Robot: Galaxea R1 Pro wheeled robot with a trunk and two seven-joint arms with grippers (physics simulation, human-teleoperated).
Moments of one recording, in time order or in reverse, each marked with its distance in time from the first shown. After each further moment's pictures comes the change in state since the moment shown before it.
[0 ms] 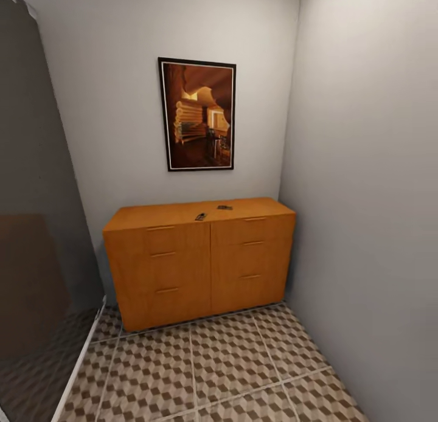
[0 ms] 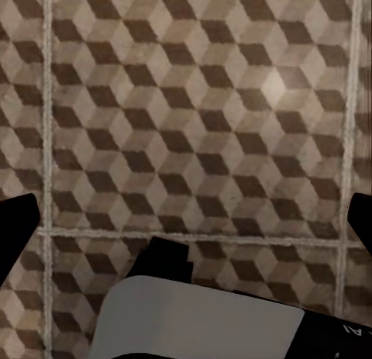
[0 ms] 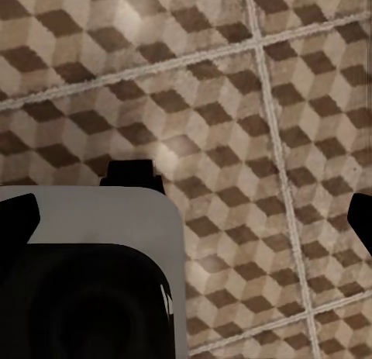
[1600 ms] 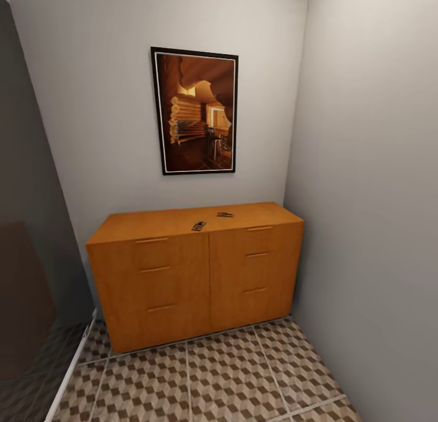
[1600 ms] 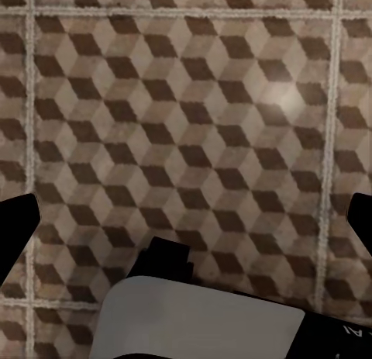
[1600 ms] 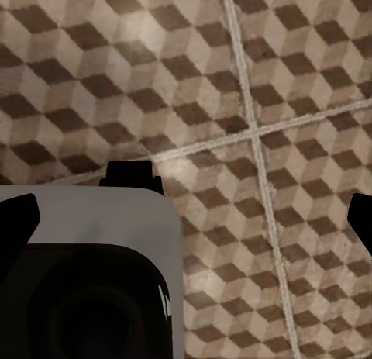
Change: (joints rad) left arm 0.000 0.000 0.001 -0.001 0.001 -0.001 0.002; right arm 0.000 0.000 0.005 0.000 0.007 -0.002 0.000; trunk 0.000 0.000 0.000
